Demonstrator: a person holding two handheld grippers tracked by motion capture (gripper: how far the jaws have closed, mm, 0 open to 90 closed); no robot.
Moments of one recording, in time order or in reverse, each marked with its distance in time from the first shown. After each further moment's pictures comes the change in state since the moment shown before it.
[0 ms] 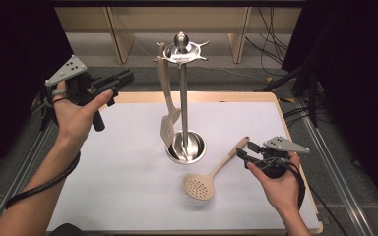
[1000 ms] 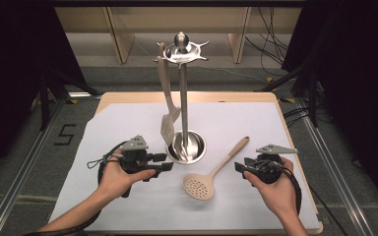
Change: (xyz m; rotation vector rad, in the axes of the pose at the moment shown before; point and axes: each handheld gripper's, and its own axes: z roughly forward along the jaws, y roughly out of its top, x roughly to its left) left arm -0.078 -0.170 0.021 0.538 -0.249 -0.133; right arm 0.002 -0.021 0.010 0.268 -0.003 0.107
